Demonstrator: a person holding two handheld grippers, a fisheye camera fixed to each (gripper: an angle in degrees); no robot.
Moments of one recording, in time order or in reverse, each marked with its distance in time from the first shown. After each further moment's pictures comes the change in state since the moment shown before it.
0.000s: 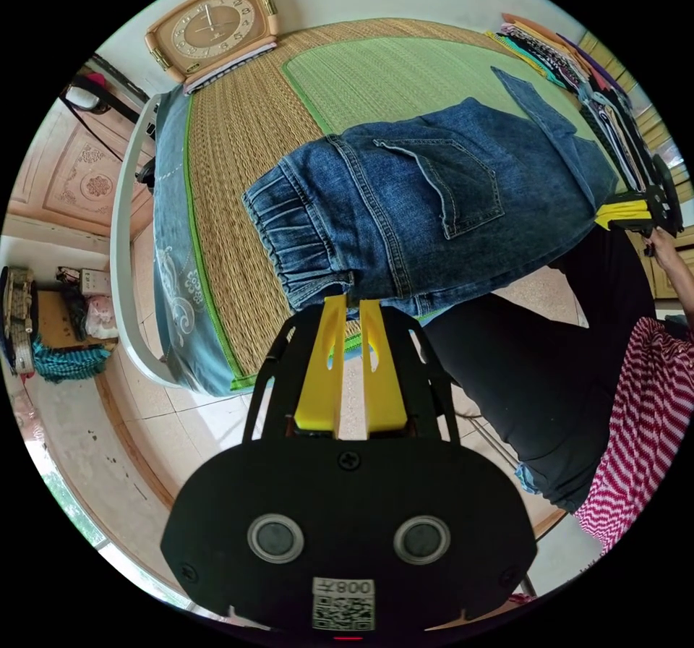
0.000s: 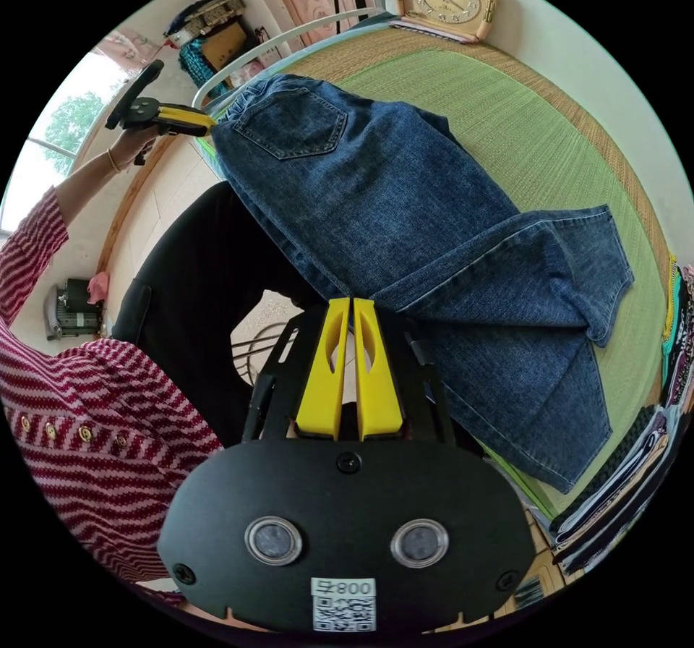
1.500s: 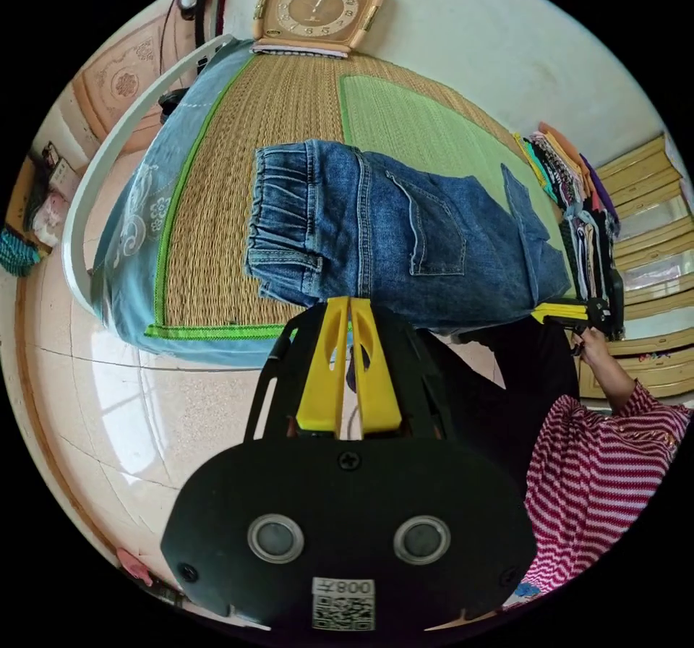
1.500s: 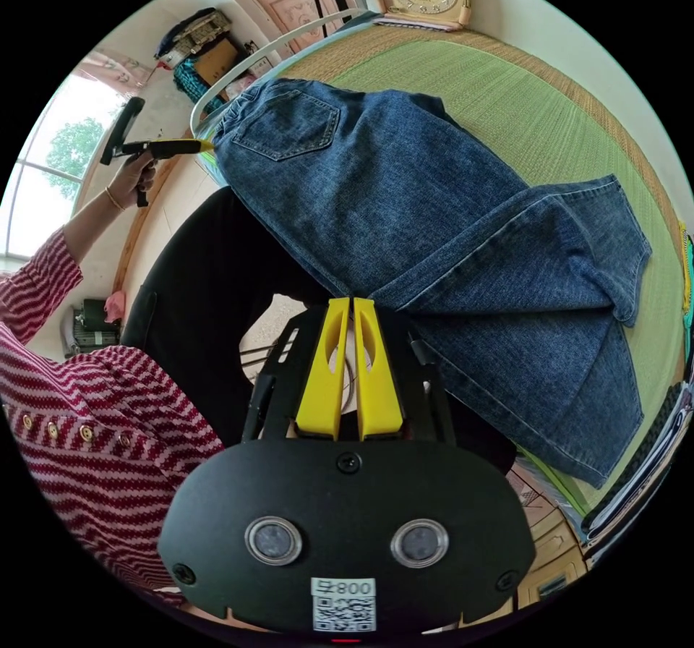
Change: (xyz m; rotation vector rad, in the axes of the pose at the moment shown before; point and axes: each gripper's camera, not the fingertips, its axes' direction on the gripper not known) left arm -0.225 -0.054 0.082 0.212 0.378 -0.417; right arm -0.047 0.032 0.022 0.035 -0.090 0.066
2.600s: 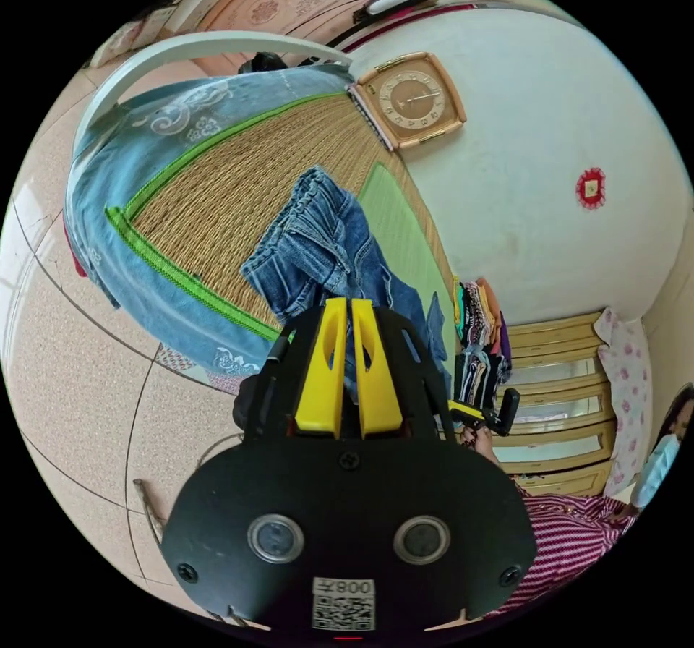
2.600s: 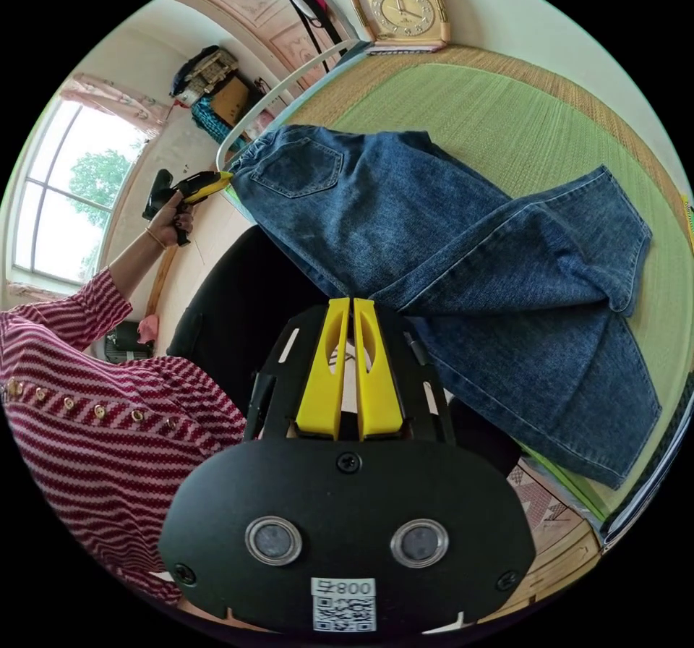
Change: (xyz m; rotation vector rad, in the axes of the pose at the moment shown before) left arm -0.010 -0.083 0.012 0.300 0.423 -0.358; right arm 0.024 0.014 0.006 0.112 -0.129 0.027
